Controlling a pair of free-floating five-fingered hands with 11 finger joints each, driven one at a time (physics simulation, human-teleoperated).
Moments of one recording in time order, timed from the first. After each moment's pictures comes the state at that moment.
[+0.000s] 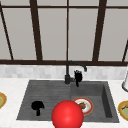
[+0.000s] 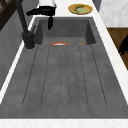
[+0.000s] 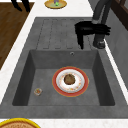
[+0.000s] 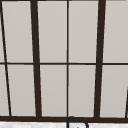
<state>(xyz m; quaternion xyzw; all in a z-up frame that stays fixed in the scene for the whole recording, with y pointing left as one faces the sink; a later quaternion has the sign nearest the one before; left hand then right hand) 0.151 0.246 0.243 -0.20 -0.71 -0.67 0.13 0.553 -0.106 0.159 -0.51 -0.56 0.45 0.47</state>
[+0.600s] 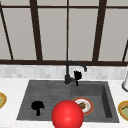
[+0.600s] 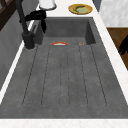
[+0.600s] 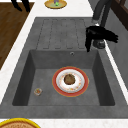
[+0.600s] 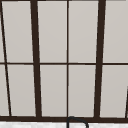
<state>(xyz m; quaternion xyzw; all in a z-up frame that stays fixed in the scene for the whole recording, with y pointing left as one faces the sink) 0.151 0.246 0.243 -0.20 -0.71 -0.67 0.13 0.612 -0.105 0.143 -0.46 -0.52 0.50 0.52</state>
